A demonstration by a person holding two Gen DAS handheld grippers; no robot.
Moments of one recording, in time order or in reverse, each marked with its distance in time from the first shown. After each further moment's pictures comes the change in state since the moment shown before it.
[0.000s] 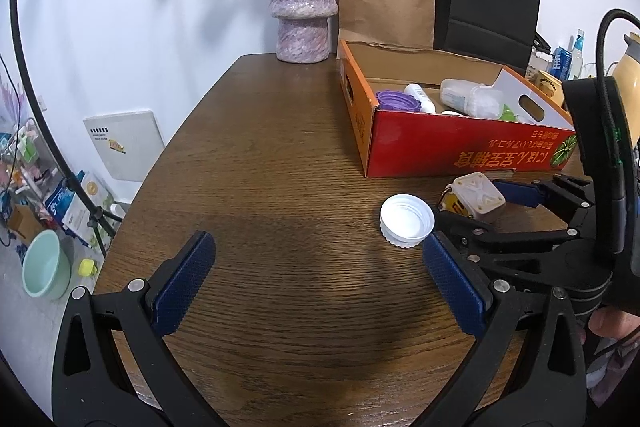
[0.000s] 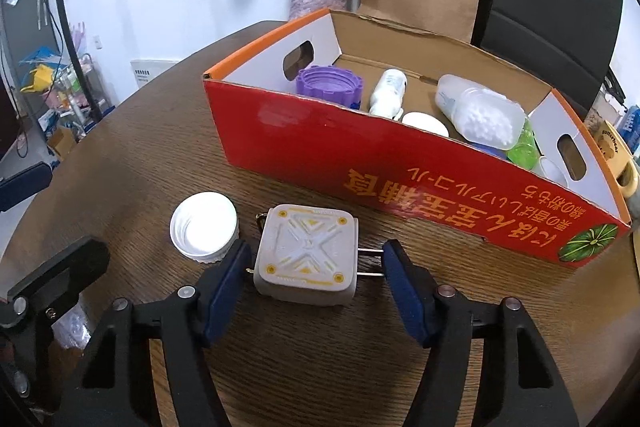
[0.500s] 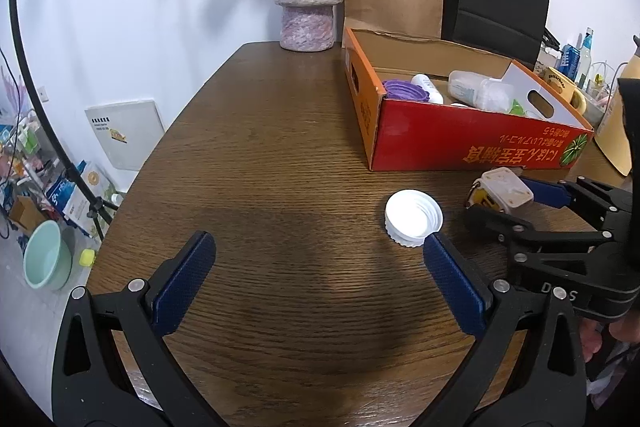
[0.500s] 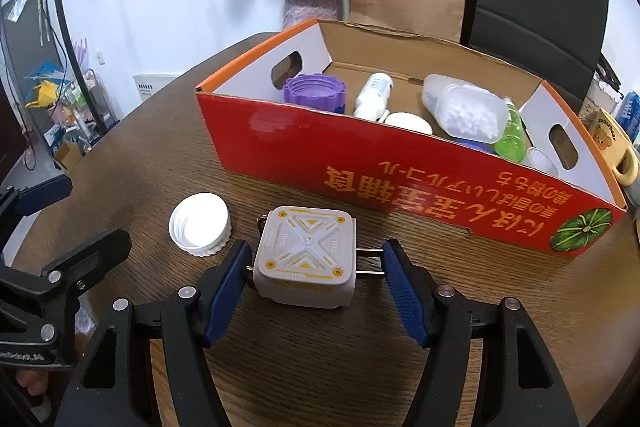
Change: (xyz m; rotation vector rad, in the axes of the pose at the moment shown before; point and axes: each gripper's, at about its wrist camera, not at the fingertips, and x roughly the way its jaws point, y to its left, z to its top) left arm 0.011 -0.003 0.000 -0.016 0.035 0.013; right arm -0.013 -0.016 -0.007 0.041 -0.037 0.028
